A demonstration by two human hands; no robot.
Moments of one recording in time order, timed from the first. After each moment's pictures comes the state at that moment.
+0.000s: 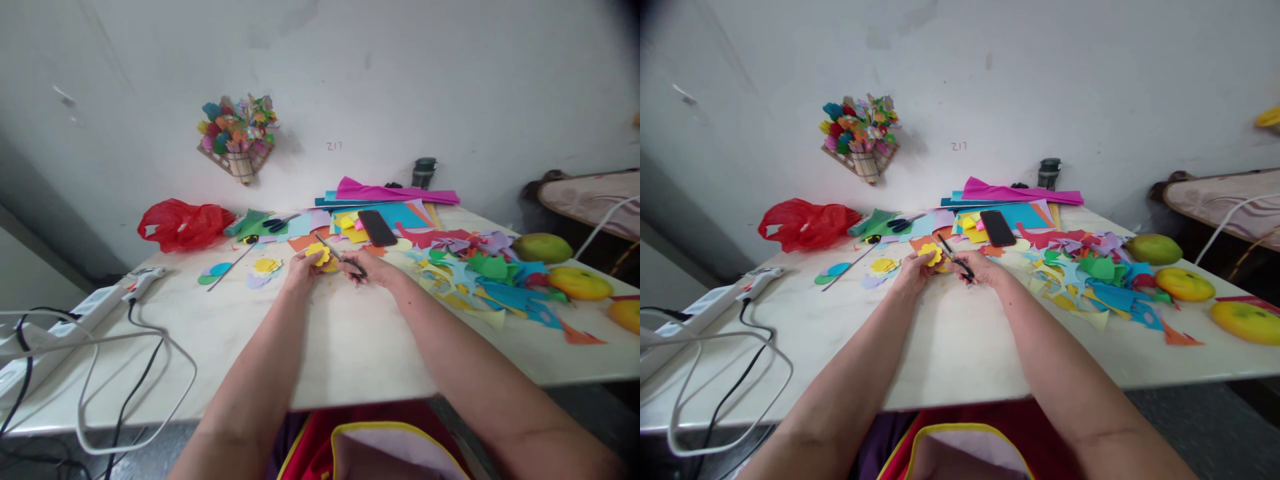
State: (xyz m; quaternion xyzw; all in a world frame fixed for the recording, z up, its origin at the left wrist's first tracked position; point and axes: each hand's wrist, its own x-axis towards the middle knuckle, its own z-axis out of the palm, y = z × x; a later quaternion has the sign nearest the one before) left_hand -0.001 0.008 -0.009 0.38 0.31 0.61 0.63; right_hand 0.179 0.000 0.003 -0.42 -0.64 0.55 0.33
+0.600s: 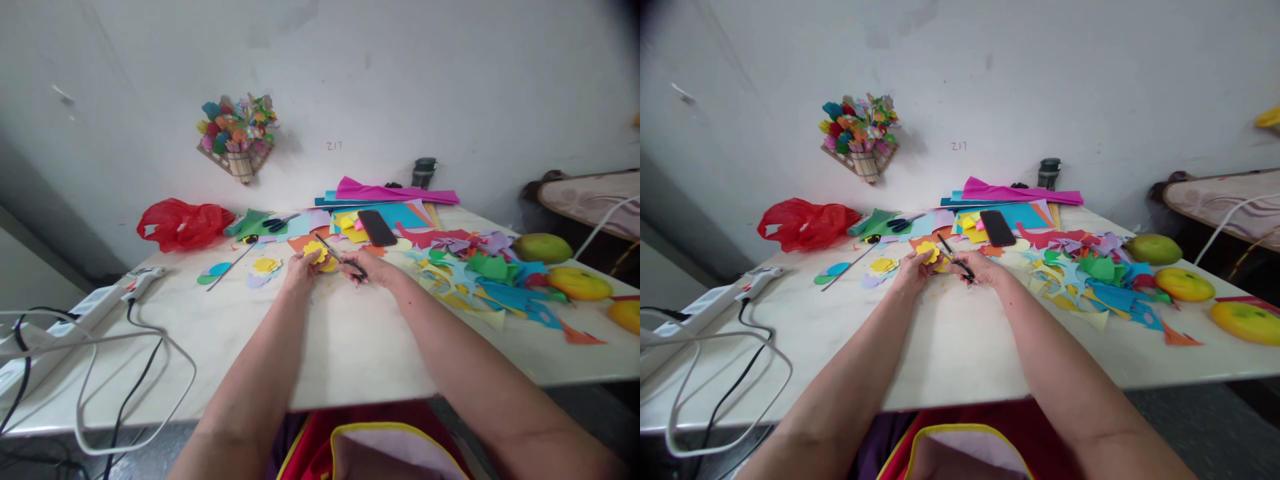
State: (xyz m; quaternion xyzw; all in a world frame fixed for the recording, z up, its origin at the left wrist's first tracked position) left_hand -0.002 0.010 -0.008 0.36 0.31 0.62 0.62; right_hand 0.178 -0.003 0.008 -0.44 -0.62 0.56 0.32
